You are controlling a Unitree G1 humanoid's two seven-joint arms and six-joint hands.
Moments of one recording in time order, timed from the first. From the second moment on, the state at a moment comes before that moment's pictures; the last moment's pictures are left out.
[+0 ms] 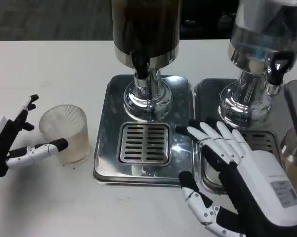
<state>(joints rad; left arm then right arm) -0.41 0.67 -0.17 1.18 0.48 -0.77 0.26 0.57 -0.21 0.21 -0.59 -0.81 -0.28 -0.03</state>
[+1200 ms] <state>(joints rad) -0.48 0.60 -0.28 1.23 0.49 -0.73 0.29 0.61 -0.17 0.22 -0.59 -0.83 -0.26 -0.06</state>
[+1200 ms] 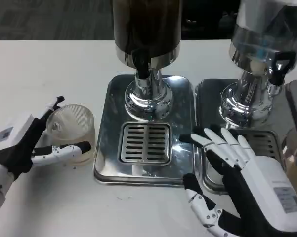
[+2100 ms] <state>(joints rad) -0.47 0.52 -0.25 1.24 0.40 -0.74 0.28 0.62 -0.18 0.21 -0.60 -0.80 -0.25 -0.05</state>
